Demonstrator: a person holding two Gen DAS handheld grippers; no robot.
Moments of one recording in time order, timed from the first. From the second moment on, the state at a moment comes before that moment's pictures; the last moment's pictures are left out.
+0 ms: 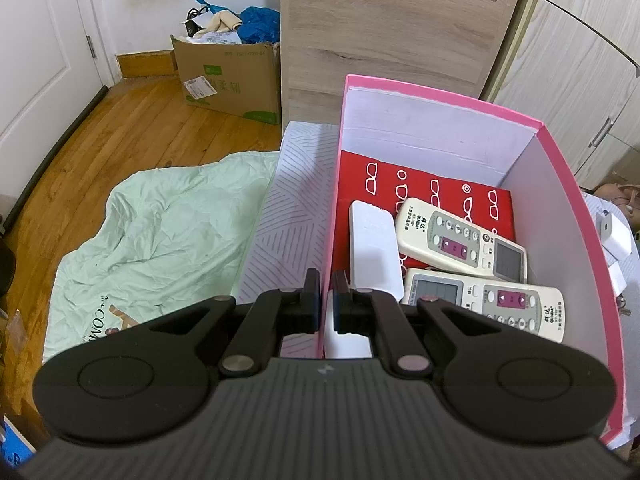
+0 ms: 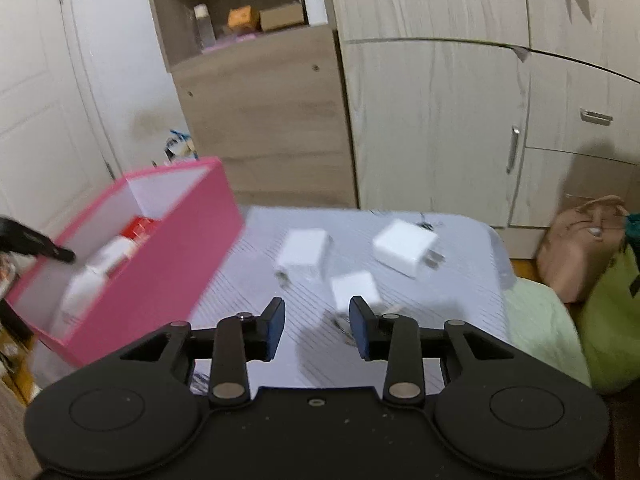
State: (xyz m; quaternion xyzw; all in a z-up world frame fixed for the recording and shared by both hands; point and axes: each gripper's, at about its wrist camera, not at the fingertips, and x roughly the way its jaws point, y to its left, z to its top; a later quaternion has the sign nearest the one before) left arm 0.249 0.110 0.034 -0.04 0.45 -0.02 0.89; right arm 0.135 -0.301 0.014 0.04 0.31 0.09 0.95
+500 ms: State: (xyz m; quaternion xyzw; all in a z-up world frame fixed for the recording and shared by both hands) left arm 0.257 0.117 0.035 -0.06 0.46 -0.03 0.89; right arm 0.214 -0.287 -0.033 -0.09 0.37 0.07 0.92
